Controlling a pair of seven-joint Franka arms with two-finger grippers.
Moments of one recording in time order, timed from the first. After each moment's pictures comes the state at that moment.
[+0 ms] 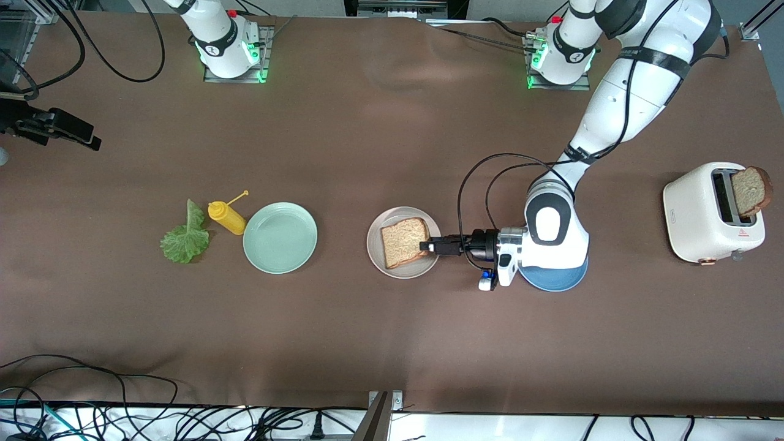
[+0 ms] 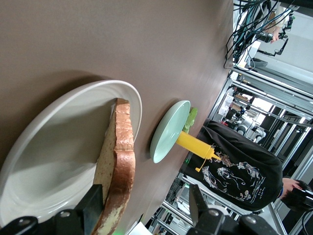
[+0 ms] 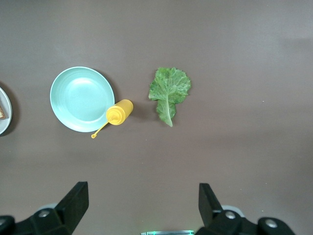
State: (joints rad) left arm -0.03 0.88 -0.36 -1.52 -1.22 2.12 0.23; right arm -0.01 0.06 -0.01 -1.48 0.03 1.47 0.09
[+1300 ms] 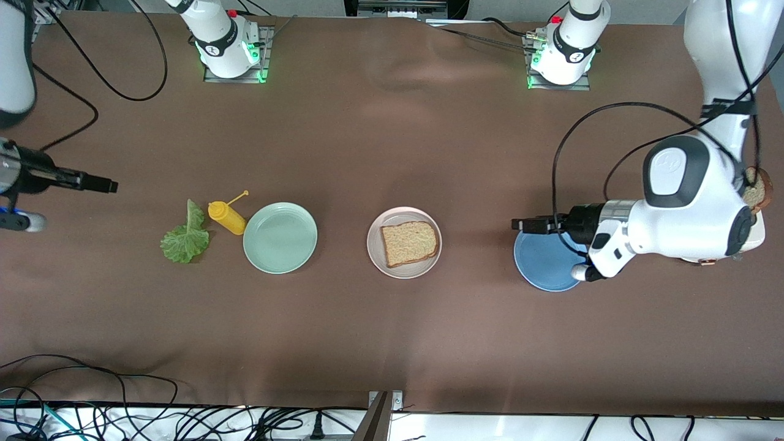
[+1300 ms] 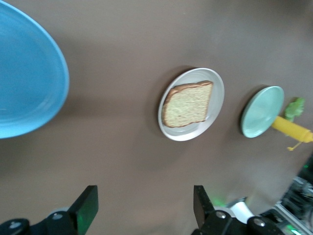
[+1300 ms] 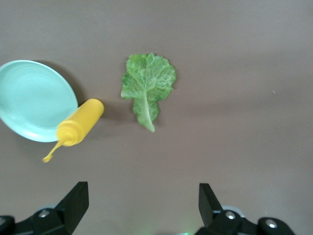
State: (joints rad) left arm 0.15 0.51 -0.35 -1.44 -0.41 1.67 -0.23; right arm -0.10 0.33 -0.02 -1.51 0.03 1.57 0.00
